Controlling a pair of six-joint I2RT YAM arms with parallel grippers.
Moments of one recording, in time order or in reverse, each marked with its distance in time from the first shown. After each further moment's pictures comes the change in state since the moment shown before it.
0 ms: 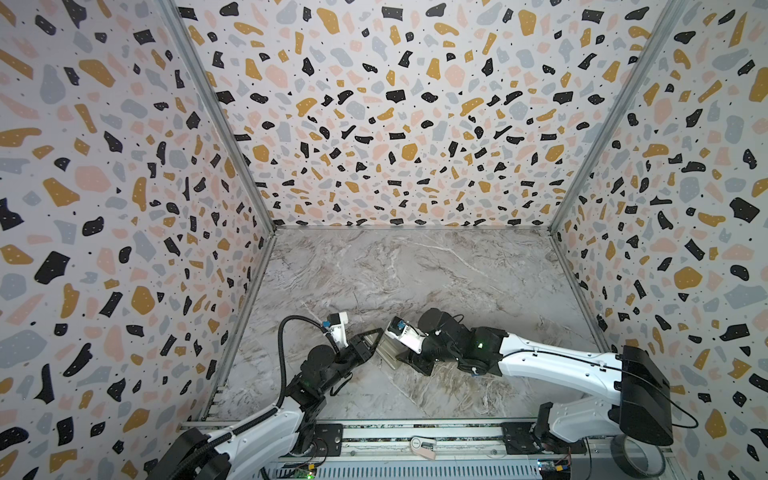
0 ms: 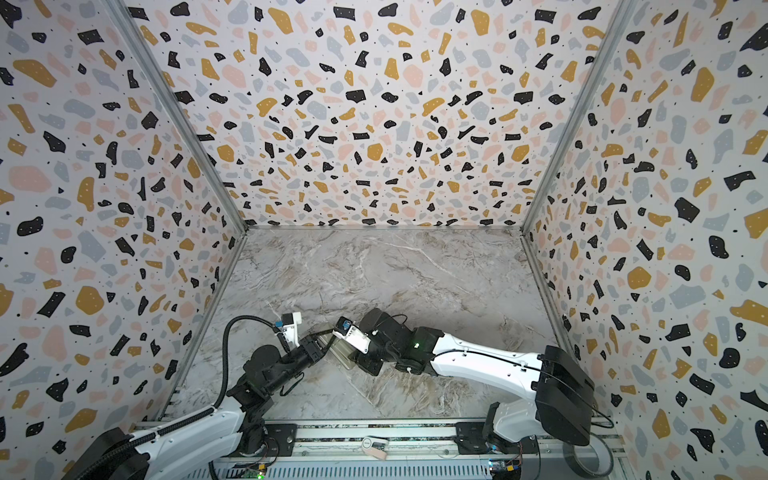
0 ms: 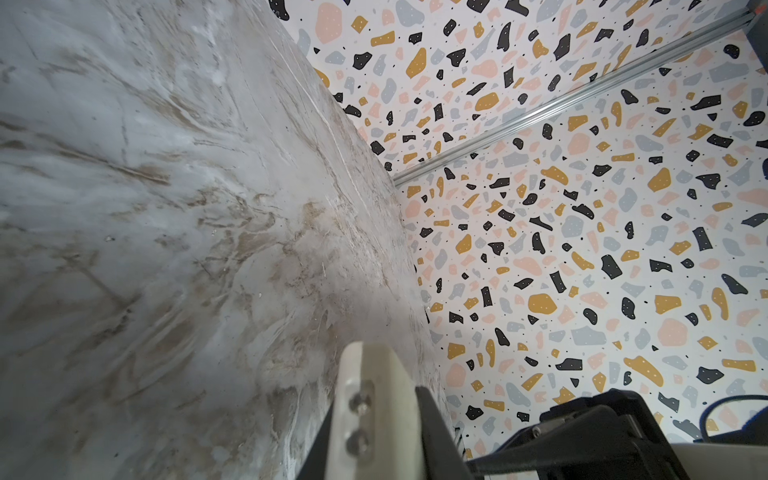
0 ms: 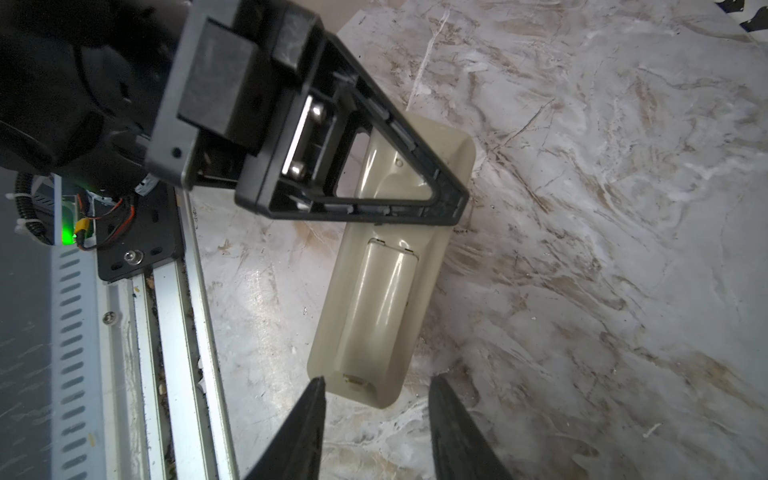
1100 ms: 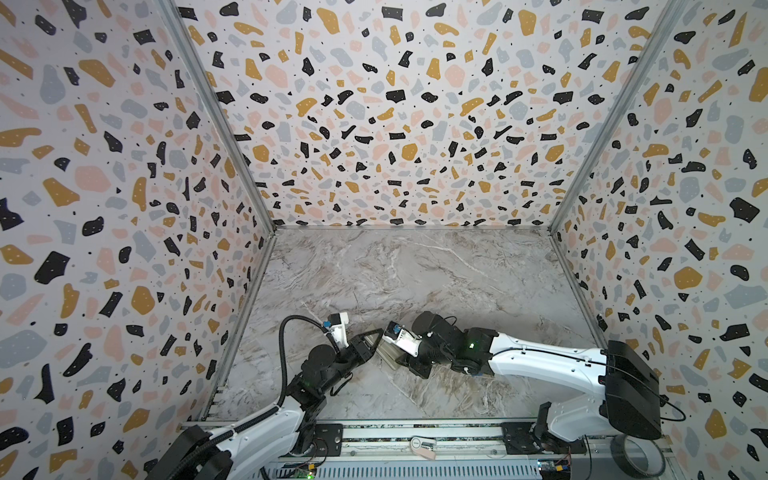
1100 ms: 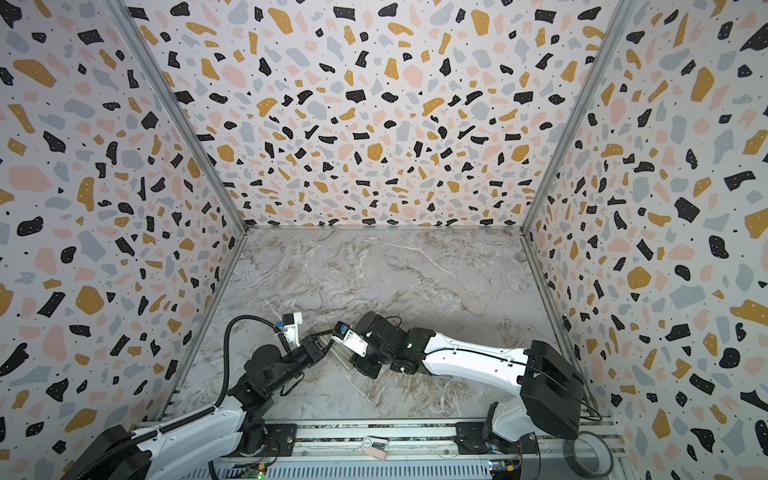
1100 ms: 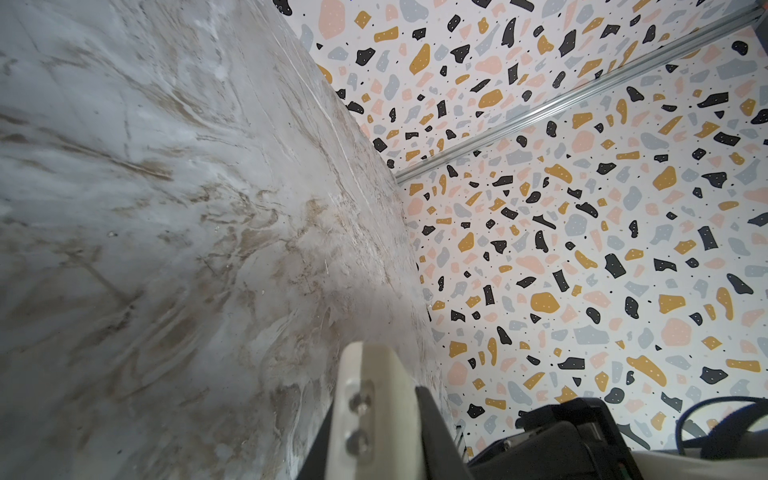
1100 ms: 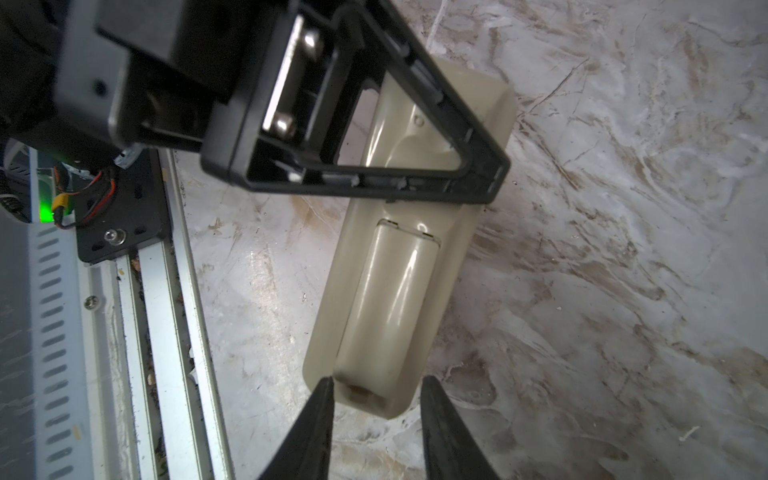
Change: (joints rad) left arm 0.000 0.014 0.000 0.005 0.003 0.000; right arm 0.005 0.062 0.000 -0.003 -0.010 -0.003
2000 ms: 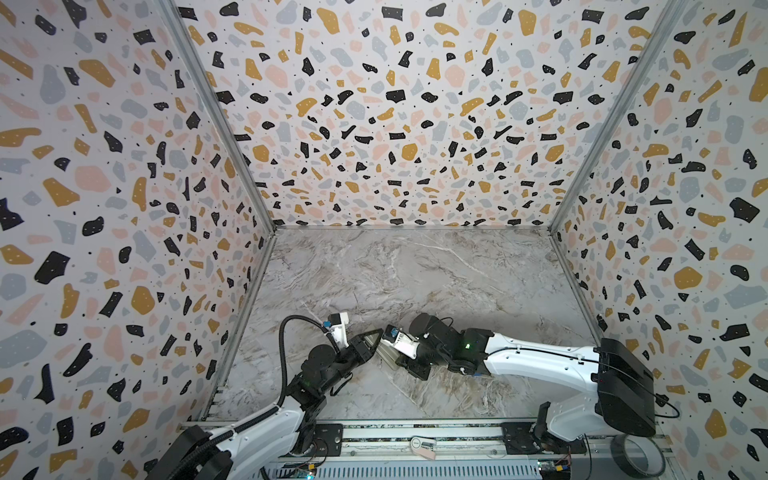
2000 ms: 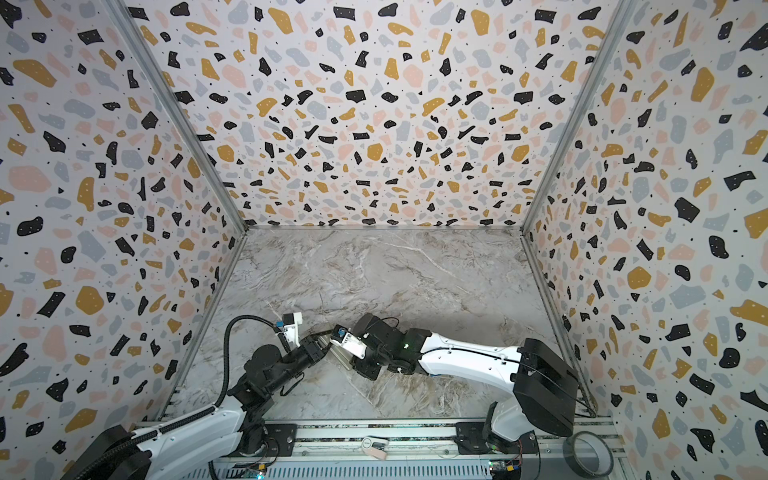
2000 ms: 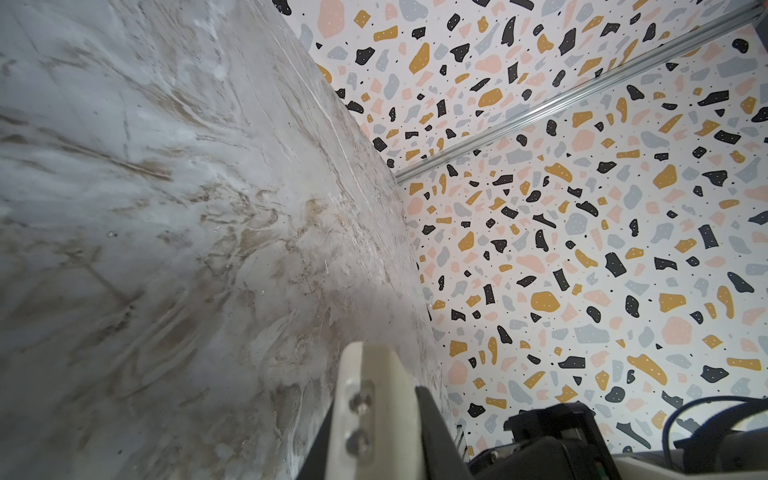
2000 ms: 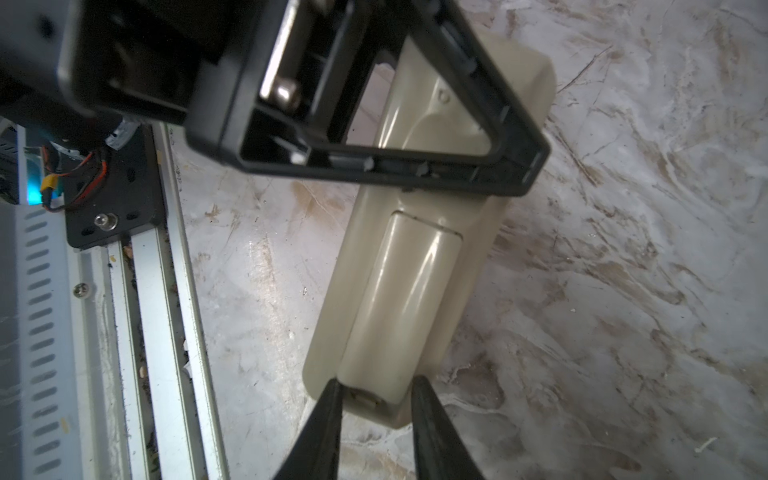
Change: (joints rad) left arm 0.000 0.000 0.000 0.000 0.001 0.000; right arm 0.000 0.028 0.003 0.000 -0.008 -0.022
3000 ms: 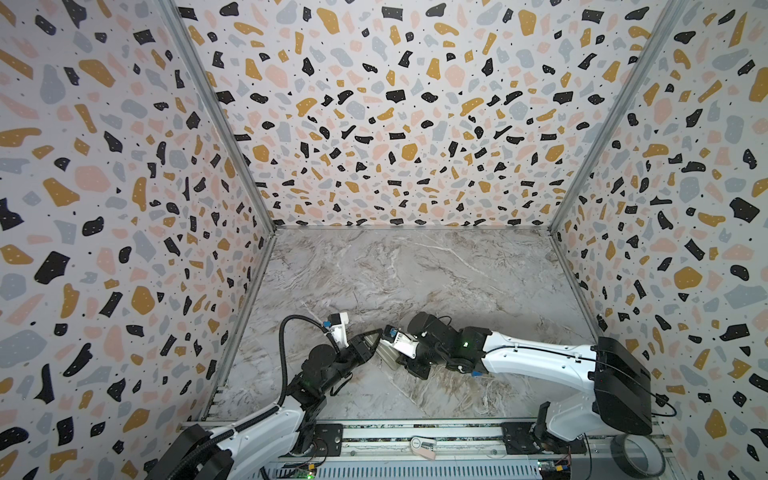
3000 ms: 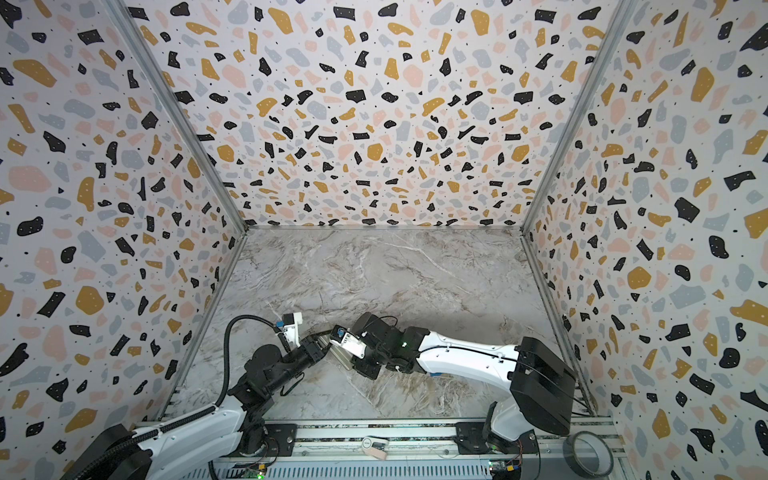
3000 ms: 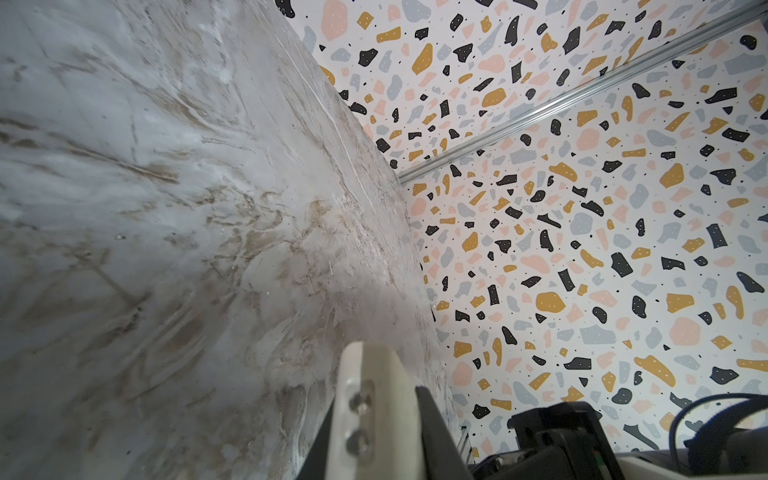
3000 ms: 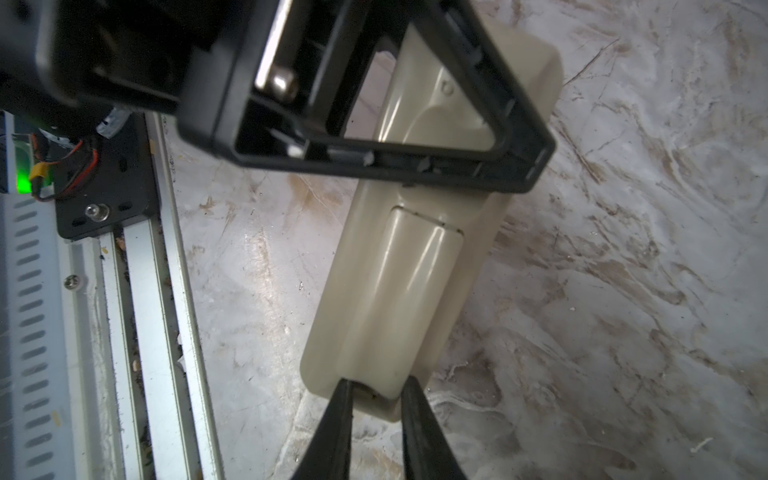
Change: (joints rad) left arm 0.000 0.007 0.000 0.000 -0.005 0.000; right arm 0.000 0.014 0.018 -0.025 -0.002 -0.021
